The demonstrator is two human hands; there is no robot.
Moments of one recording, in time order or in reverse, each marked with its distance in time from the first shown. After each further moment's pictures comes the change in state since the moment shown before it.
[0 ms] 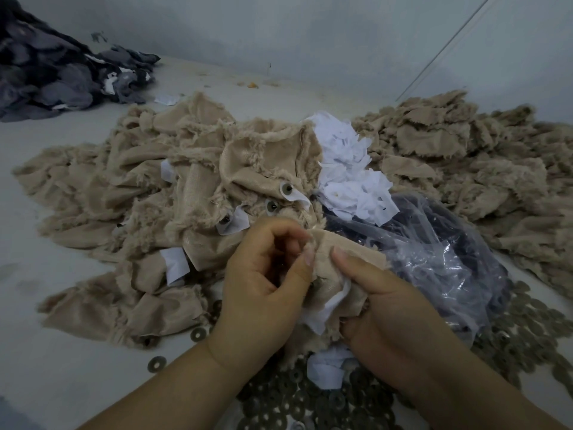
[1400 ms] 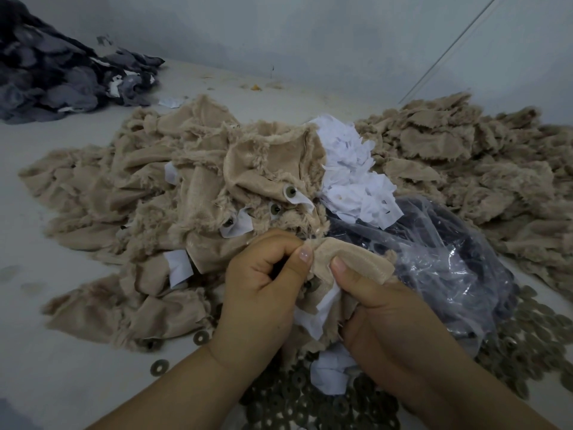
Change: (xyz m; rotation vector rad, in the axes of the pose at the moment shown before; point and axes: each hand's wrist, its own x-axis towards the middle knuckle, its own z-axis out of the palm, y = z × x) left_hand 0.001 -0.007 0.000 -0.006 0.037 -0.024; right_hand 0.002 0.009 0.001 -0.066 -0.073 -0.069
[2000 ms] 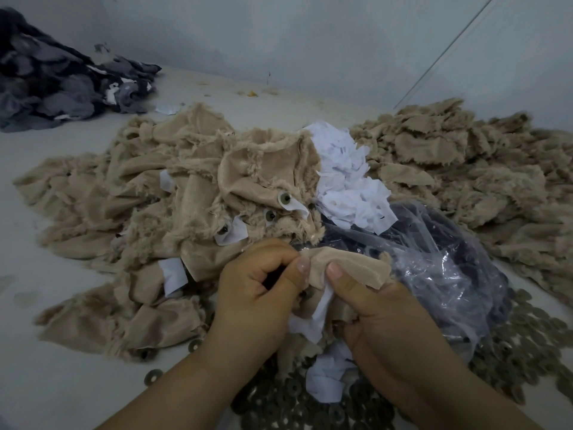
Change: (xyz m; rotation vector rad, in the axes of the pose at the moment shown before) left_hand 0.004 0.002 -0.005 0.108 -0.066 0.025; right_hand 0.005 0.002 -0.012 -0.216 0.114 -0.191
